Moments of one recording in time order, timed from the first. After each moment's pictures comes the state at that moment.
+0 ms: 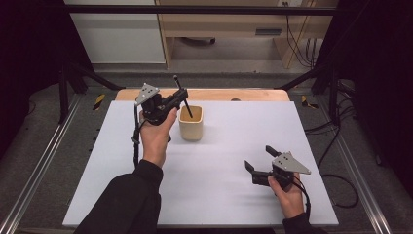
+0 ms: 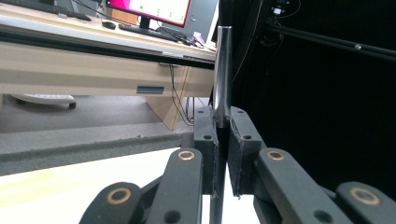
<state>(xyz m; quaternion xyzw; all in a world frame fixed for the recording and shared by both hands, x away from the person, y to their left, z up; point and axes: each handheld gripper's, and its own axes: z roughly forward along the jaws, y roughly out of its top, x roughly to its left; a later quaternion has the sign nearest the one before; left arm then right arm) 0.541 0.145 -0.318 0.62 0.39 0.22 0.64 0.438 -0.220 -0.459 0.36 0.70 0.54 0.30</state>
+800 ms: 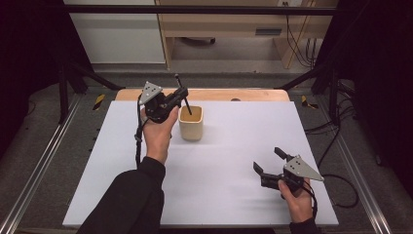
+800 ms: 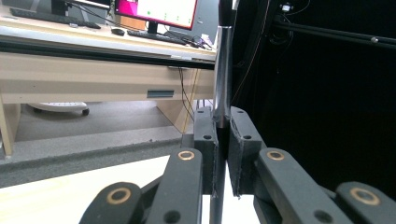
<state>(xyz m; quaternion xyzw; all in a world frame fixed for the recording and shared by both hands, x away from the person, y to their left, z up) 0.551 0.141 -0.323 0.62 0.39 0.25 0.63 0.424 -0.241 -0.458 0.36 0.67 0.56 0.32</state>
